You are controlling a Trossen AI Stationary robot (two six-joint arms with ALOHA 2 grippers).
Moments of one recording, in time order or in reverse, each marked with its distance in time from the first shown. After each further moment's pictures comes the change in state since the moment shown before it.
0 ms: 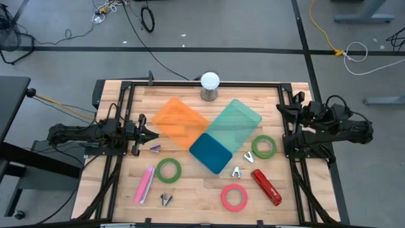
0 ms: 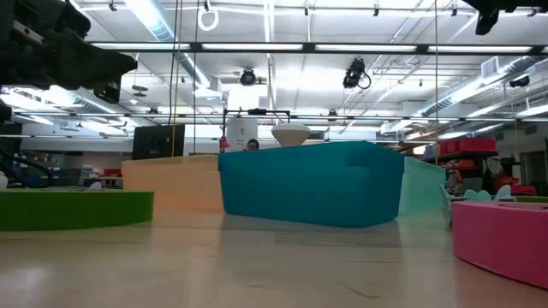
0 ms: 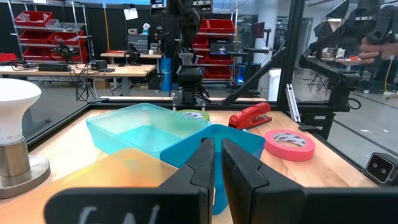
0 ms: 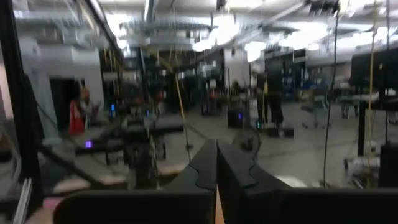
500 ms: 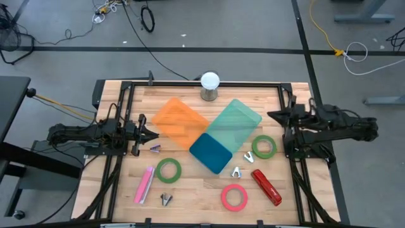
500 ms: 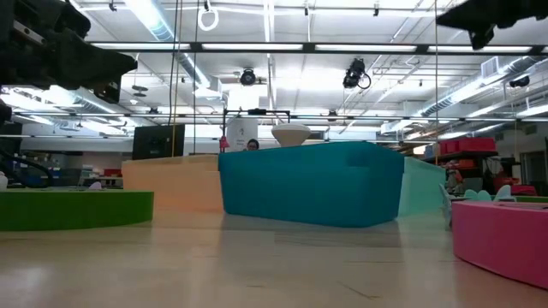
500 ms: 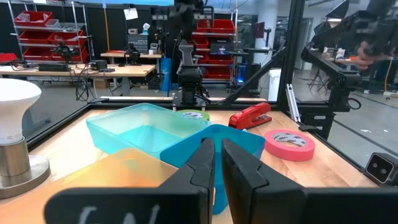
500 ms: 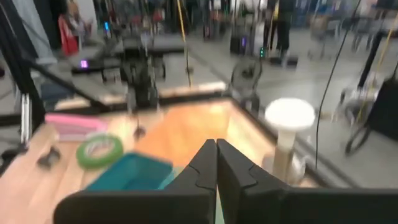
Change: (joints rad) left arm 0.000 0.000 0.000 0.000 0.000 0.000; right arm 0.000 0.136 0.086 -0.332 -0.015 0.105
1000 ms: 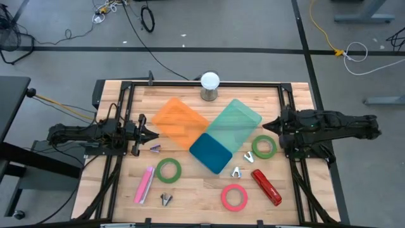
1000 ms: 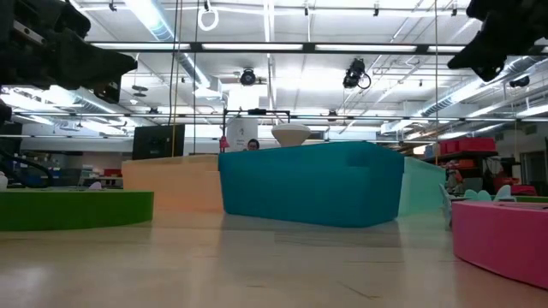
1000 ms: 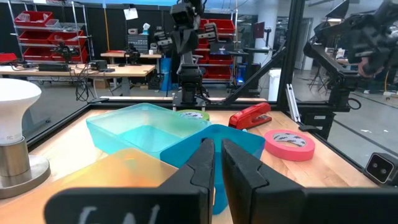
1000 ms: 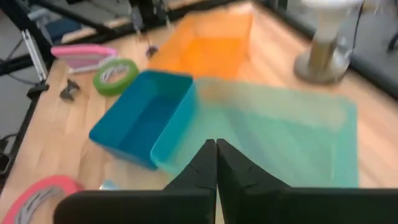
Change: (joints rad) left arm 0.000 0.000 0.000 0.000 0.000 0.000; right arm 0.000 0.105 -0.002 -0.249 -0.125 0.262
